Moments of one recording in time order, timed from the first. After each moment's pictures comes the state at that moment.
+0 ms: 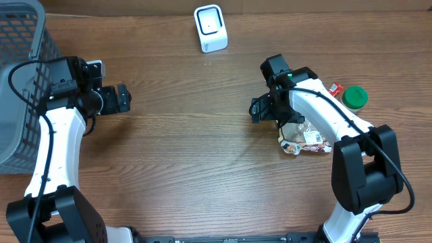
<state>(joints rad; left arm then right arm) 0.24 1.59 1.21 -0.68 0.16 0.06 0.34 1.91 1.39 -0.95 0.04 0.36</state>
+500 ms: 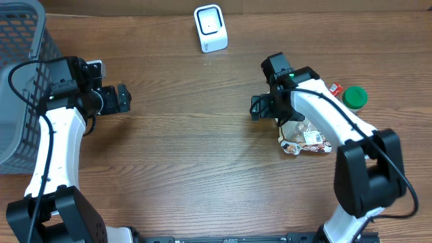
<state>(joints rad) 0.24 1.59 1.21 -0.68 0.16 0.06 0.34 1.89 1.39 -0.94 0.04 0.36</state>
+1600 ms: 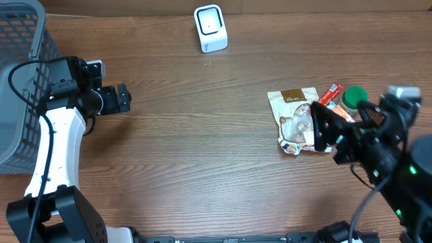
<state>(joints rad) 0.24 1.59 1.21 -0.68 0.16 0.06 0.33 0.80 1.39 -0.94 0.03 0.36</state>
